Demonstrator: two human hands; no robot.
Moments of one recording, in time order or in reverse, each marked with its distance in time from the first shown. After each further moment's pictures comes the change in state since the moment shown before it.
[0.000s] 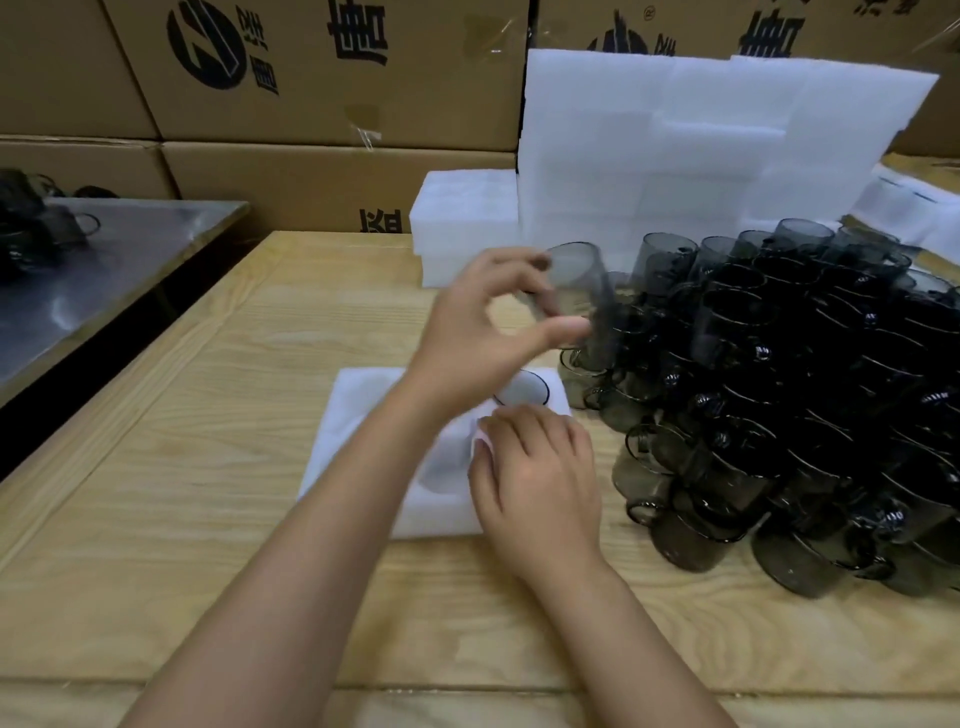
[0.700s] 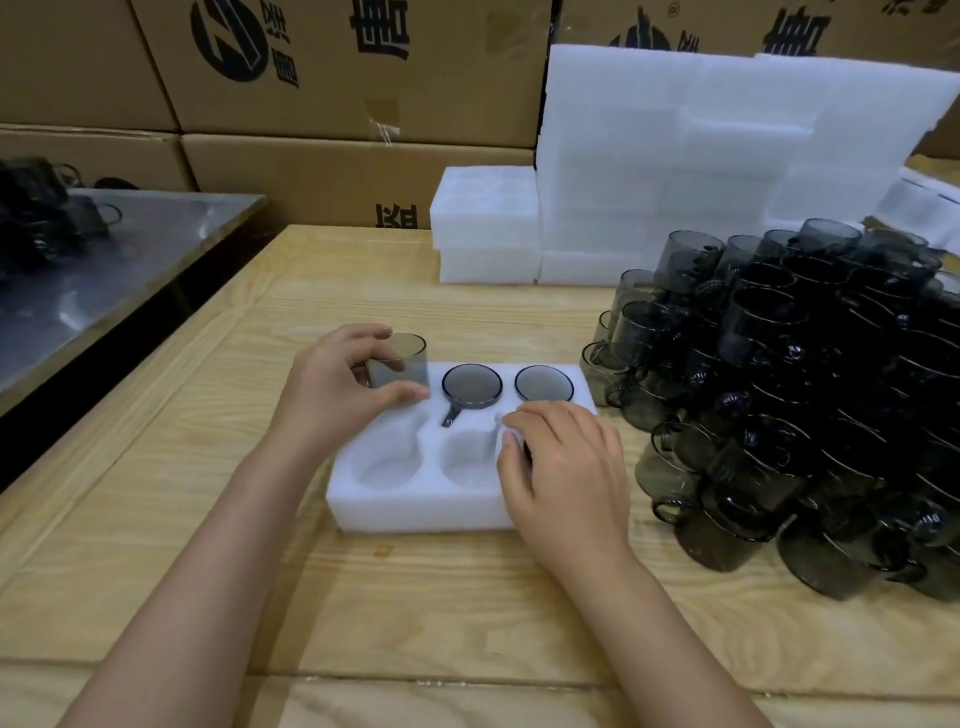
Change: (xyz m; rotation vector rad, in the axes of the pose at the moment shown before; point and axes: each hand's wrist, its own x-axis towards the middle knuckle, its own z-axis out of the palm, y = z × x) left_hand -0.046 -0.103 -0.095 0.358 0.109 -0.253; right_hand 0.001 -0.003 -0.005 0.073 -0.095 0.065
